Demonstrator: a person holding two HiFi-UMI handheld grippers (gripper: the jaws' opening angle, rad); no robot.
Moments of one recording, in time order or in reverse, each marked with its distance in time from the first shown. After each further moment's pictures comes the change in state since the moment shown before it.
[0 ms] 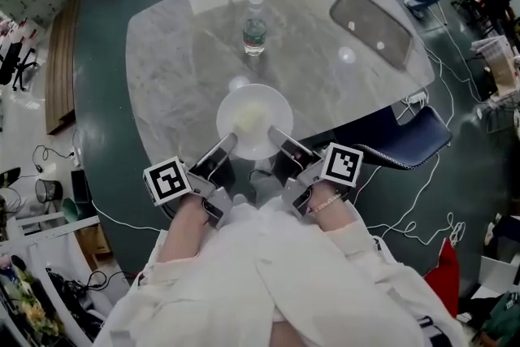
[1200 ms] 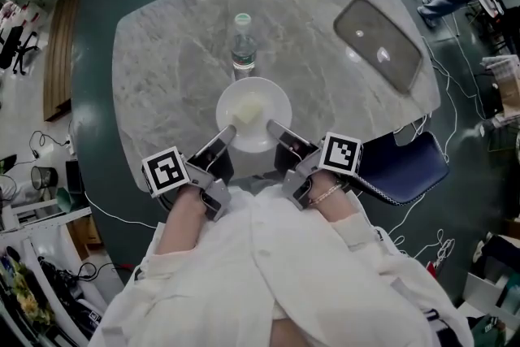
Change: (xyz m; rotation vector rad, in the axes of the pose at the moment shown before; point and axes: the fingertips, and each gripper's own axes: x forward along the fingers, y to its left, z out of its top) left arm 0.095 0.009 0.043 -0.045 -0.041 0.041; right arm 0.036 -0.044 0.090 0.019 0.123 -0.078
